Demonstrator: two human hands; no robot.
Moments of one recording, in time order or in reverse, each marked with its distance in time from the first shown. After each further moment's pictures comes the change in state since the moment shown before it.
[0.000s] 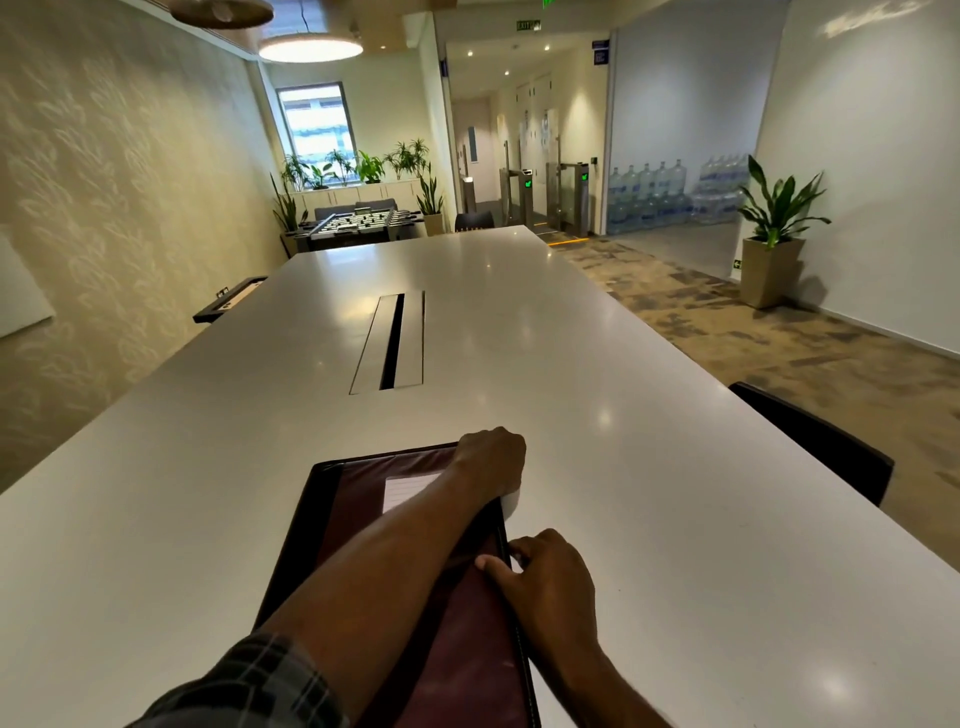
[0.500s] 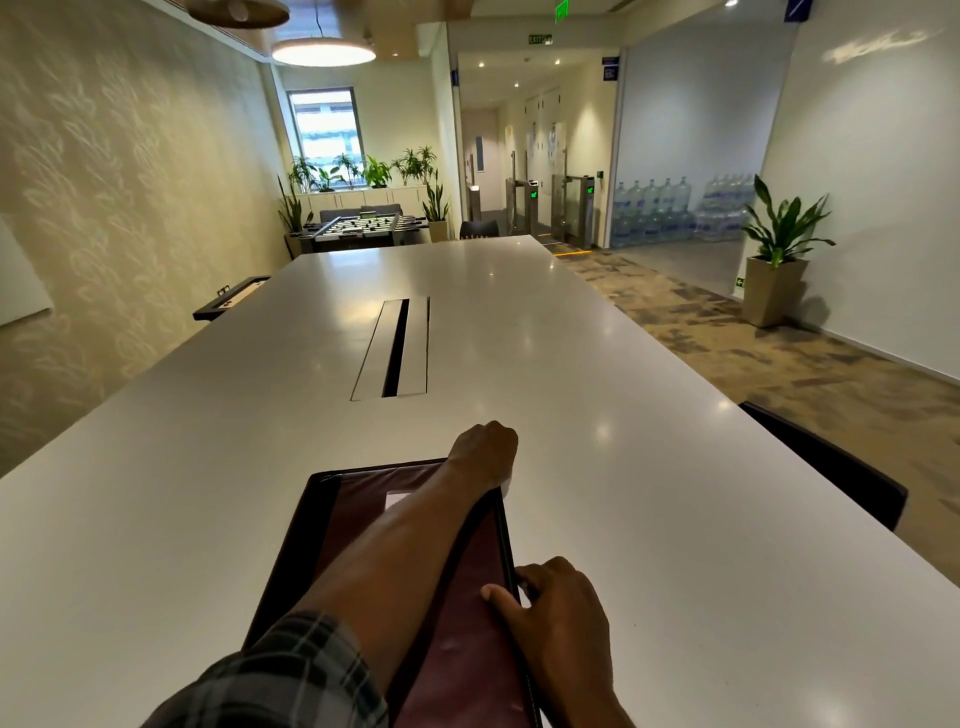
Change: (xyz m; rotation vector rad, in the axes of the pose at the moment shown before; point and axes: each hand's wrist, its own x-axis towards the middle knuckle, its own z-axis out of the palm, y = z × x) left_hand 0.039 -0.031 0.015 -0.081 0.106 -0.006; right_hand -0.002 -0.002 -0.001 -0.055 -0.011 -0.024
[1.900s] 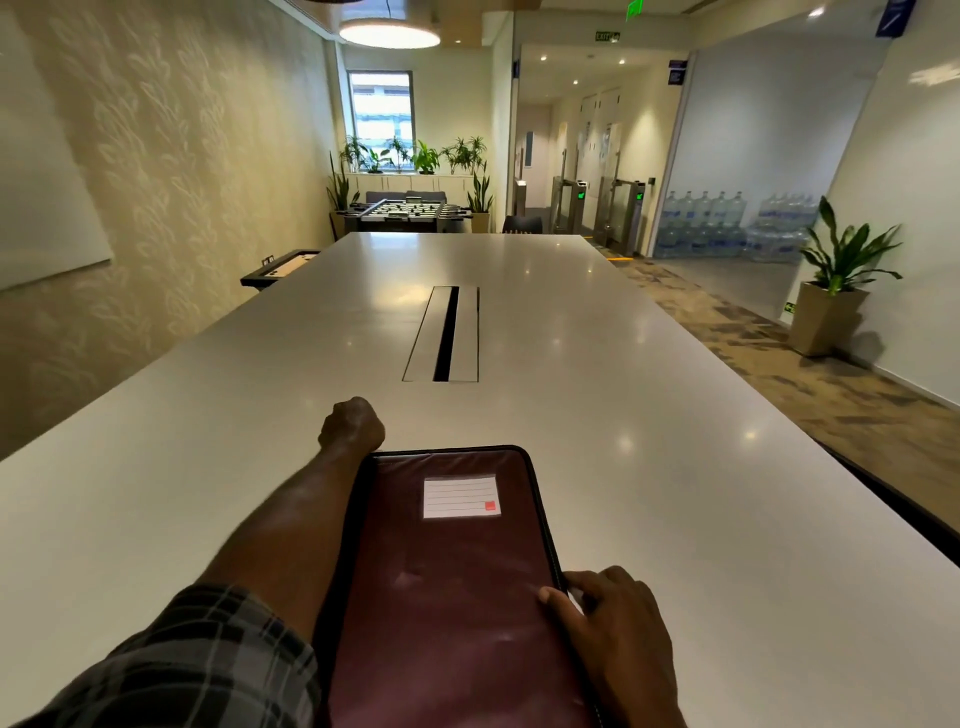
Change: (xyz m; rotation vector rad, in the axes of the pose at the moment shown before) left_hand -0.060 -0.208 0.015 -0.433 0.122 -0.893; right_hand 0.000 -0.007 -0.003 -0.129 -0.083 -0.013
